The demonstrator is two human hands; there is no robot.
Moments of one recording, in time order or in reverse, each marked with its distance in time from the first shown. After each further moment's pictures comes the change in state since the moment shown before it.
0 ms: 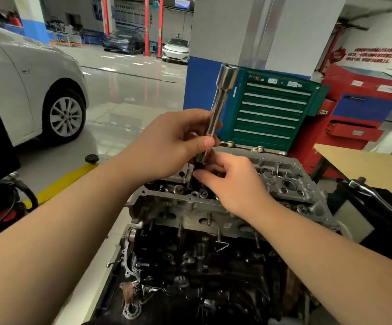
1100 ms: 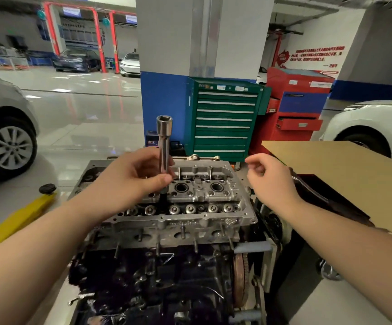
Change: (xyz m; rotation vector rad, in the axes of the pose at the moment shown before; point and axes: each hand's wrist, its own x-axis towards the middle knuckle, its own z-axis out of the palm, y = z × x) left_hand 0.019 0.006 0.070 -0.202 -0.124 -0.085; right_hand -0.053 0.127 -0.178 -0.388 0.428 0.242
